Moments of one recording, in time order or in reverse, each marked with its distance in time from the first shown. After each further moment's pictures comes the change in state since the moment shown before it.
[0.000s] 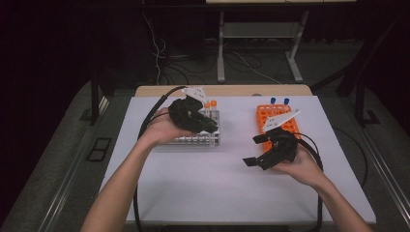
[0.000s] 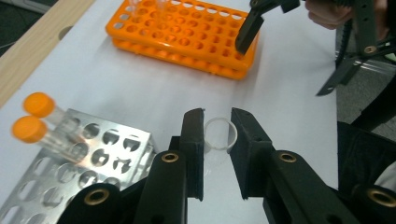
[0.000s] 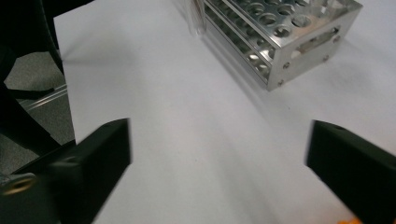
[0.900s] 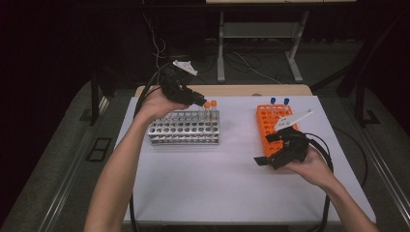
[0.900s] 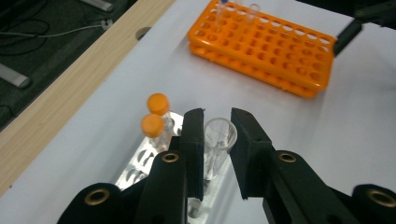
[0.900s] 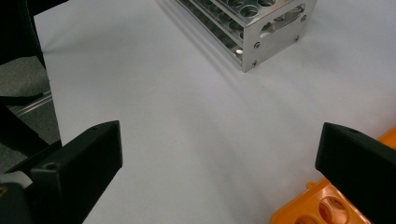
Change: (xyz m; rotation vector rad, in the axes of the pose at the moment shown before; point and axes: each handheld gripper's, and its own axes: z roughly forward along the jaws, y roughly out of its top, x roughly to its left) left arm 0.074 0.008 -0.011 -0.015 0.132 -0.122; right arm -0.016 -0.018 -0.016 -0.007 -0.041 0.043
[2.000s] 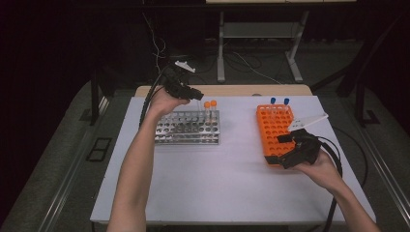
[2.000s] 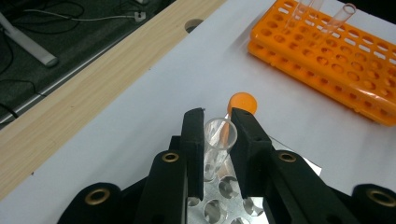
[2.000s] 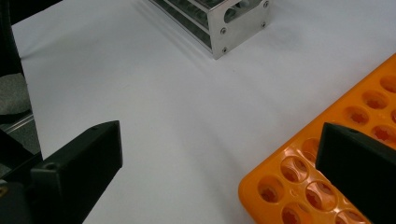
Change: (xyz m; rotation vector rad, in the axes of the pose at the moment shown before) left arm 0.049 -0.018 0.044 -0.019 0.089 -0.116; right arm -0.020 -0.028 -0.012 -0.043 -0.046 0.067
